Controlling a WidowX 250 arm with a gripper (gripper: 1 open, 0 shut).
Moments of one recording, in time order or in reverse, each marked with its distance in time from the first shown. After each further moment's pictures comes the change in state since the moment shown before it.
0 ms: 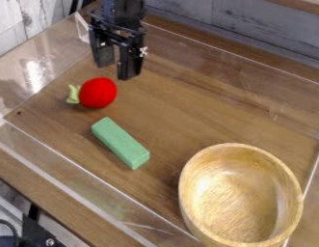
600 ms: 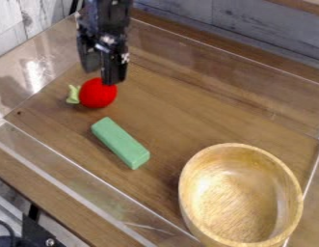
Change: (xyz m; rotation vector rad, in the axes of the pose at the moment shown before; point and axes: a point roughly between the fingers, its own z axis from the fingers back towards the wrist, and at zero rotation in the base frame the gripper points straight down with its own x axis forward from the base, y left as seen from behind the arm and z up) arm -0.010 0.010 -0.011 -0.010 -0.004 -0.042
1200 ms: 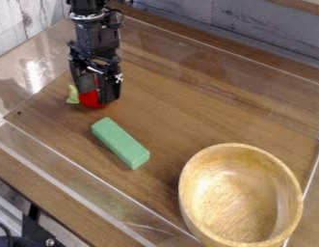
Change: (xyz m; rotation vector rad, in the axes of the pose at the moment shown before) arm -0.008 0.010 -0.027 -0.048 -0.028 0.062
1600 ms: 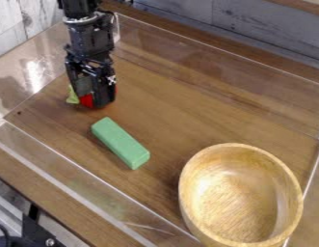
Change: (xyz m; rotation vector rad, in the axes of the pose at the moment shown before) arm -0.006 0.001 -0.003 -0.058 0.007 -0.055
